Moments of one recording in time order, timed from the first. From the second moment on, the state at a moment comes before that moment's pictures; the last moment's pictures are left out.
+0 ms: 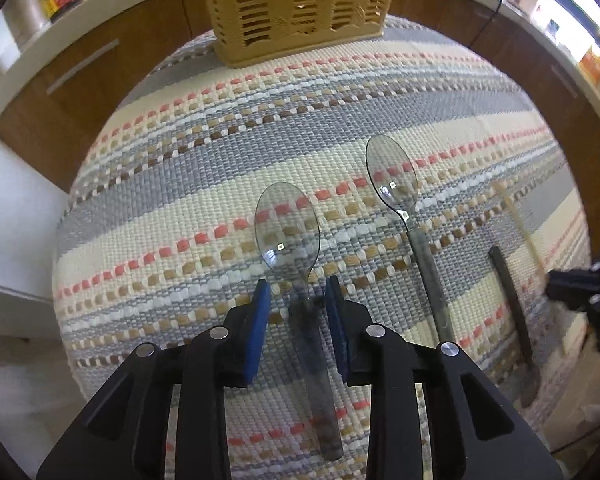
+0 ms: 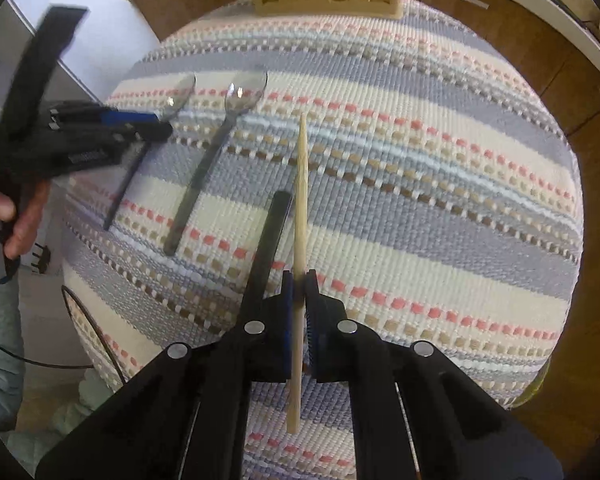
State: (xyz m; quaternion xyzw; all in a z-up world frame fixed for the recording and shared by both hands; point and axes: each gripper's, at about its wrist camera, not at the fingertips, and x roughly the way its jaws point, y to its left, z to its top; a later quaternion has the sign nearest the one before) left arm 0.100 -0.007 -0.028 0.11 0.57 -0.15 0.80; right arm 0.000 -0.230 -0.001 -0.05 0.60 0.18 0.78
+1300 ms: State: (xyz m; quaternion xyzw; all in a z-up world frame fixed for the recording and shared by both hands) left arm 0.188 -0.025 0.177 -0.08 0.05 -0.14 0.99; right arm 0.239 -0.241 0.171 0.06 0.12 0.18 0.97
